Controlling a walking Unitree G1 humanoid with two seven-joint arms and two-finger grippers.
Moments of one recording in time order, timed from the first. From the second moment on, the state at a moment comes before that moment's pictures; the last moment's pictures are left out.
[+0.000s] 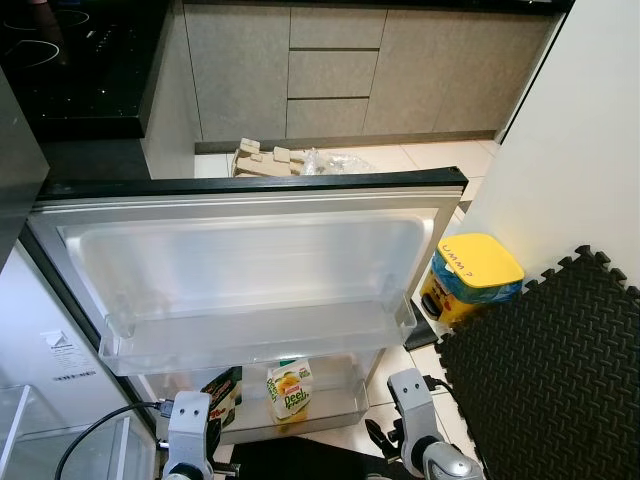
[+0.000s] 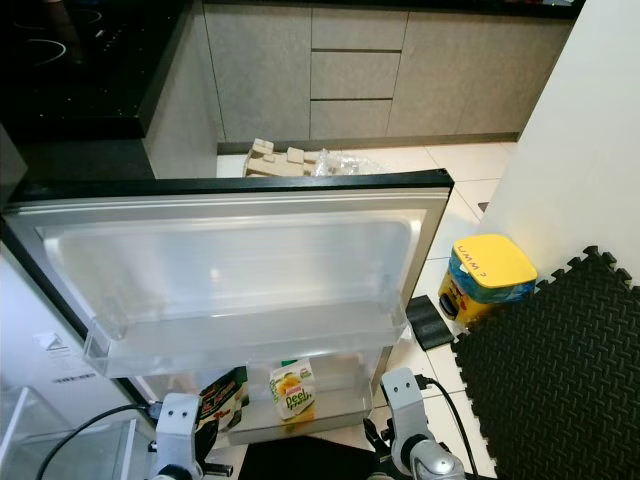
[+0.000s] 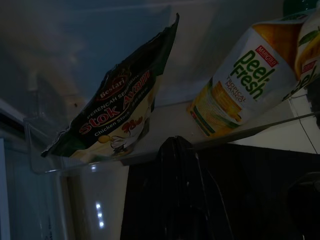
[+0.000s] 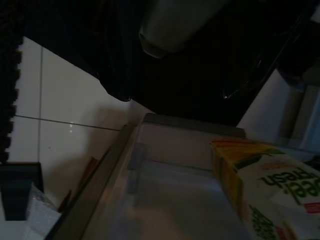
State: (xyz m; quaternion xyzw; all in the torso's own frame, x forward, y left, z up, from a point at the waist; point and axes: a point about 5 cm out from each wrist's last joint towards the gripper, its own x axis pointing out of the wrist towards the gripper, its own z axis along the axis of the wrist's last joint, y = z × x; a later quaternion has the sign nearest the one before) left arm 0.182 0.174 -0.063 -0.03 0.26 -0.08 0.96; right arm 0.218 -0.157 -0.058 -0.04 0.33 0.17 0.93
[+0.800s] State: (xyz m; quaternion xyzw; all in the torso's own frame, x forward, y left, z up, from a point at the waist) left arm 0.182 0.174 -0.063 -0.03 0.26 -0.08 0.96; right arm 0.219 -0.156 -0.056 -0.04 0.32 0.17 0.93
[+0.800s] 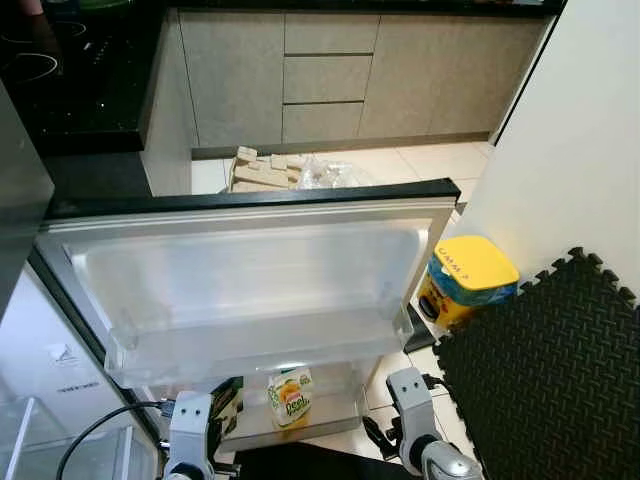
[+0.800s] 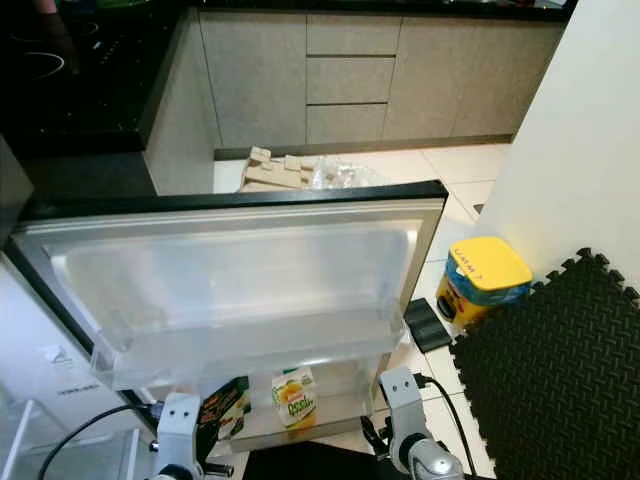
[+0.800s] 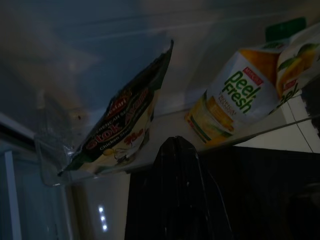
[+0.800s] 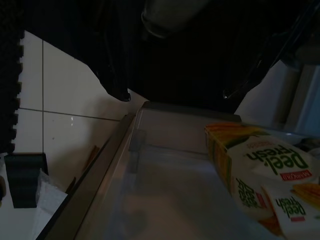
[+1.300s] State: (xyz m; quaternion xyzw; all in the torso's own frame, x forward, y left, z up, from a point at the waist) left arm 0.180 0.174 -0.064 -0.03 0.26 -0.08 0.96; right arm 0.219 -0.153 -0.056 -0.03 0.31 0.18 0.93
